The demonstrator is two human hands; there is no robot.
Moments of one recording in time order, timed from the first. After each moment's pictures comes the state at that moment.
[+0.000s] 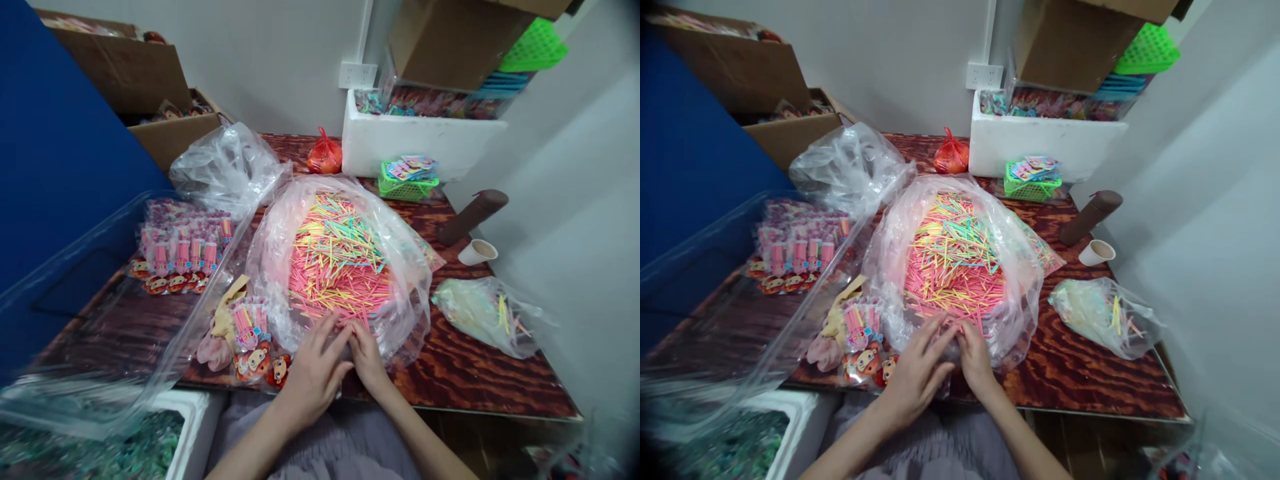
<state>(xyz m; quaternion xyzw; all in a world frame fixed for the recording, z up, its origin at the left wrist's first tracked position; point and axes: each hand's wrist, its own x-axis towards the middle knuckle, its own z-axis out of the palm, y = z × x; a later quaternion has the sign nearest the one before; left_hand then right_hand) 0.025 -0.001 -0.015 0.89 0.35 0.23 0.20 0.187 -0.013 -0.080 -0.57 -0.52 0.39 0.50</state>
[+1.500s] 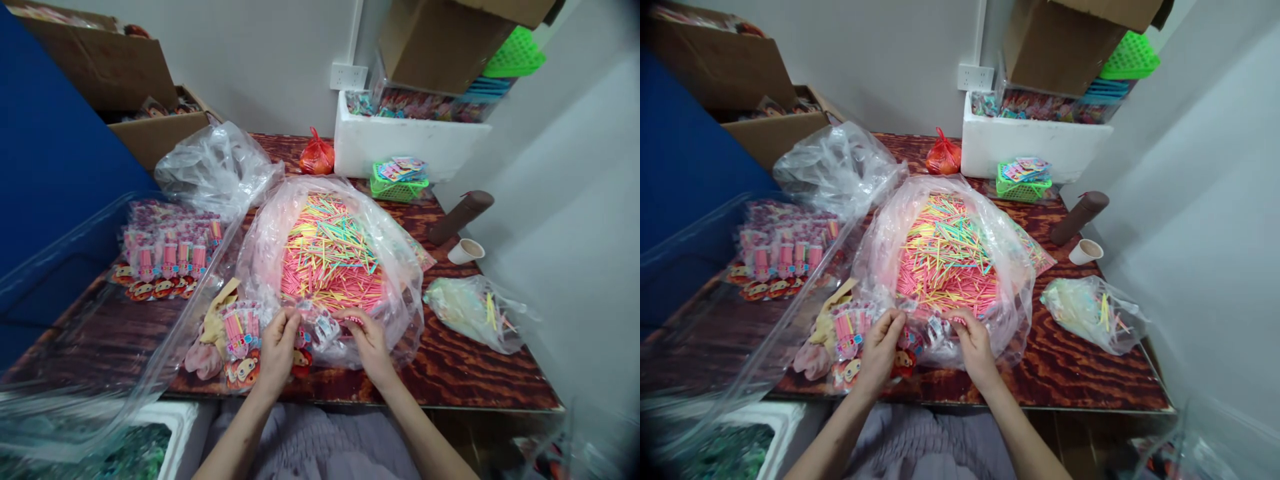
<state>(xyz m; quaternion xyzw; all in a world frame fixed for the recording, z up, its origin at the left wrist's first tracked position) 0.016 0.039 -0.012 0.54 0.53 0.45 0.47 0.198 0.002 -0.019 -0.55 -0.51 0.40 0.53</state>
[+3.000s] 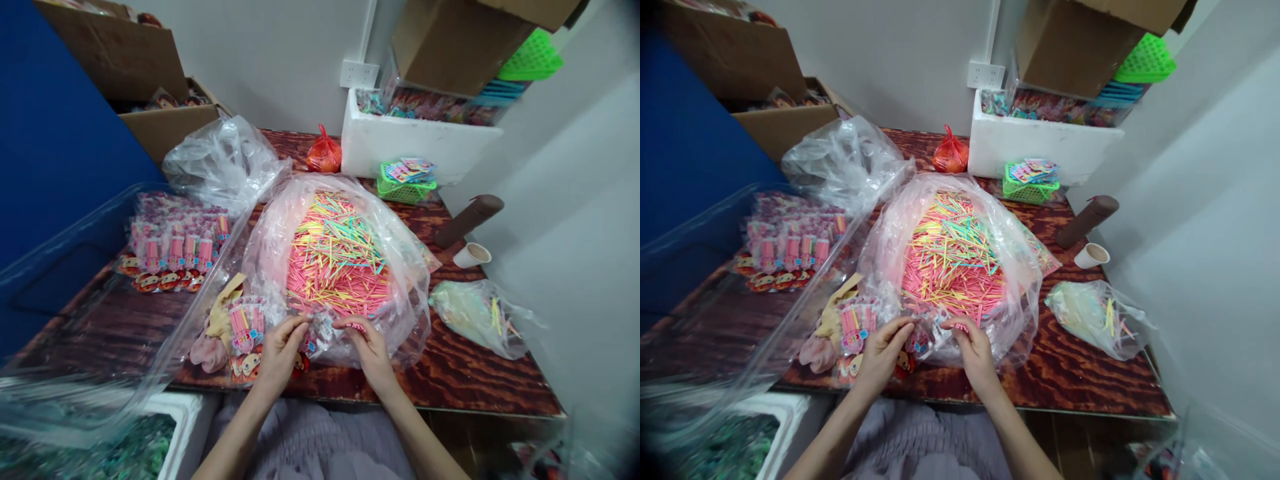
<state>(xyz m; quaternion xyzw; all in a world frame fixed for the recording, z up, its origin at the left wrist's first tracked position) -0.003 0.032 -0.030 0.58 0.49 0.43 0.48 0.189 -0.007 -0.022 -0.55 -0.49 0.43 0.53</state>
